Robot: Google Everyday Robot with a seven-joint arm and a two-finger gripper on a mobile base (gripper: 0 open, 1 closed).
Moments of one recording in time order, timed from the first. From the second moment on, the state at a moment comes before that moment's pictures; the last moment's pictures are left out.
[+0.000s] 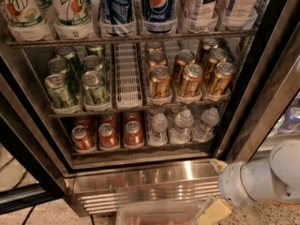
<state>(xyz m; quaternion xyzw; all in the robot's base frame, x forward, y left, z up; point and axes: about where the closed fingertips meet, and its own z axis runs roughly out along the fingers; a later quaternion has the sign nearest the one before) 0.361 -0.156 0.667 -0.50 0.82 0.18 0.23</state>
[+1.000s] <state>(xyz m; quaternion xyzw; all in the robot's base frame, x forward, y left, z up) 0.410 -0.140 0.625 -0.43 0.79 0.21 0.39</state>
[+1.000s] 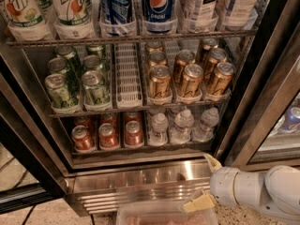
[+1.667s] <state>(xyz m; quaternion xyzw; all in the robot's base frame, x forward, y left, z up) 0.443 -0.143 0.637 -0.39 0.79 0.16 0.44</state>
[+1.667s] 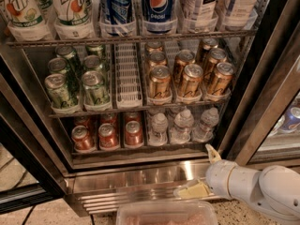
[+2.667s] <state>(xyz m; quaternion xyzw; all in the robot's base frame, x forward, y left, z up) 0.474 -0.144 0.645 -0.40 0.81 0.14 0.40</state>
